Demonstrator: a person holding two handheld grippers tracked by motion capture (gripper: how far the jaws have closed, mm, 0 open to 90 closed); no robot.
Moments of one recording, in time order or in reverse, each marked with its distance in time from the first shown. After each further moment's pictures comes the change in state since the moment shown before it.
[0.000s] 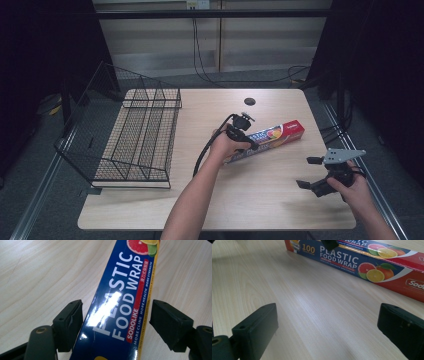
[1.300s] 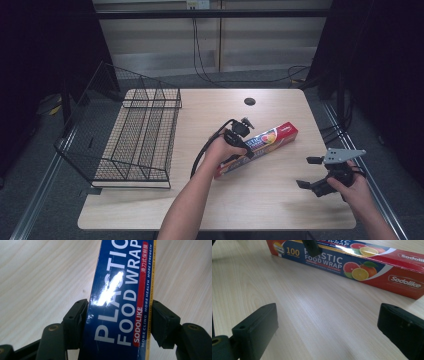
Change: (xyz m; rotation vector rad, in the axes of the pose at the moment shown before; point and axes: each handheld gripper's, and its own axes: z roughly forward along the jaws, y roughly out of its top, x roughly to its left) left arm -0.009 -0.014 -0.011 0.168 -0.019 0.043; right arm 0.000 0.001 0.000 -0.002 0.007 -0.006
